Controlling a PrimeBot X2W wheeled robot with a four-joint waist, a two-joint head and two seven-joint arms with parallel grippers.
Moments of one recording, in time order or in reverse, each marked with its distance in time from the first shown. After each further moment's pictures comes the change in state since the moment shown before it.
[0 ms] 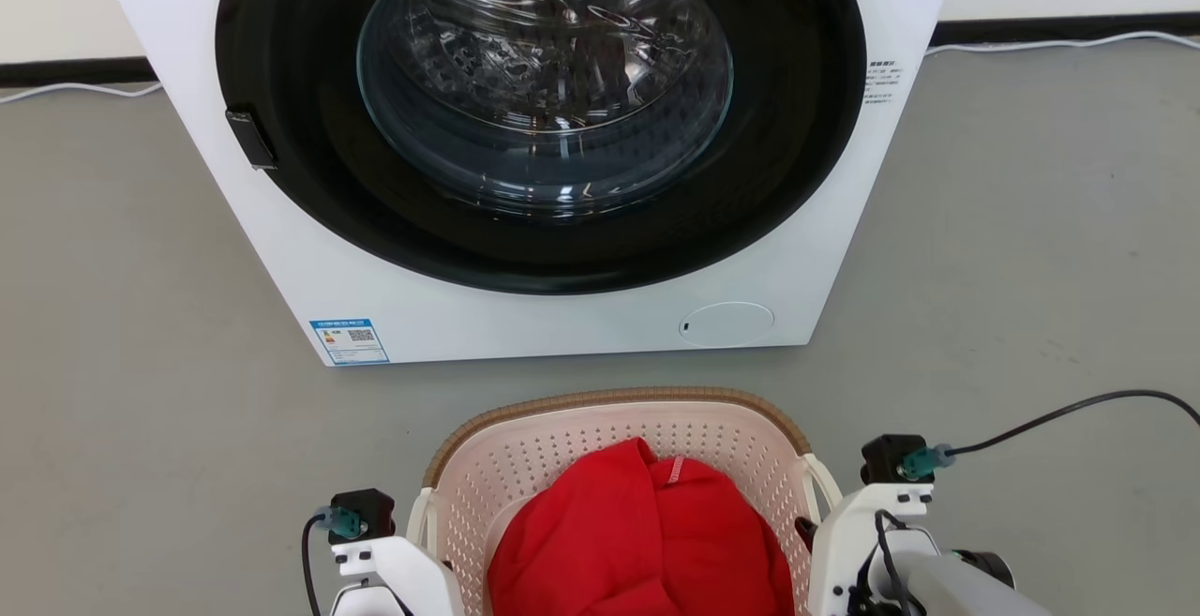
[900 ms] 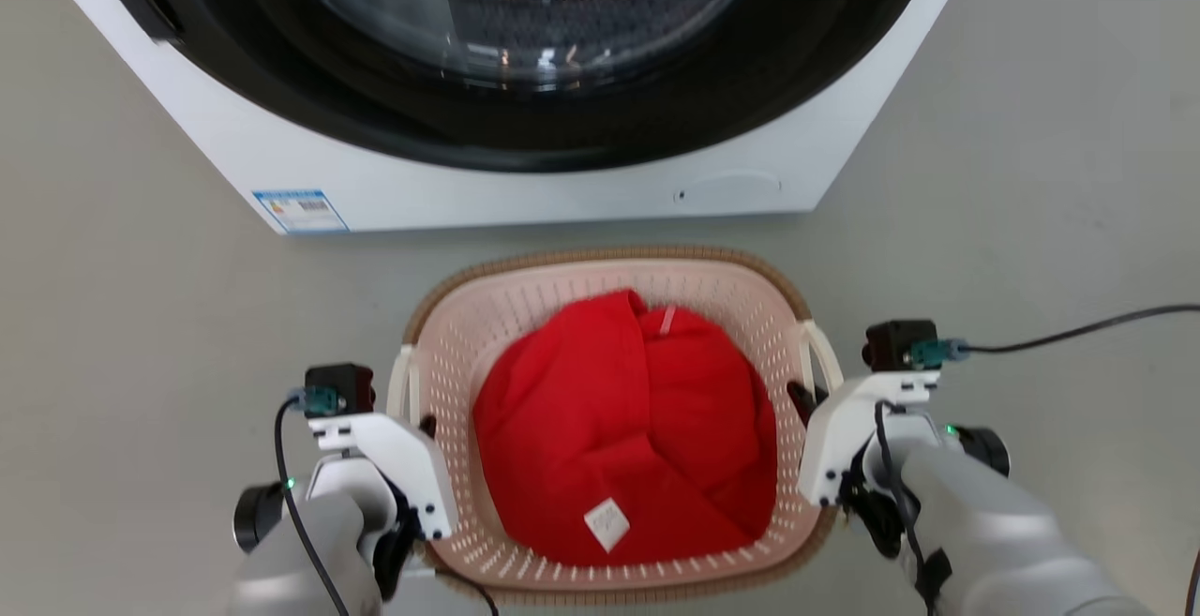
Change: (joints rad) left arm -0.183 0.020 -0.017 0.007 -0.005 -0.001 -0.073; right arm -0.166 -0.004 0.031 -0.004 0.021 0.000 -0.101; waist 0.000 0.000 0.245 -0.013
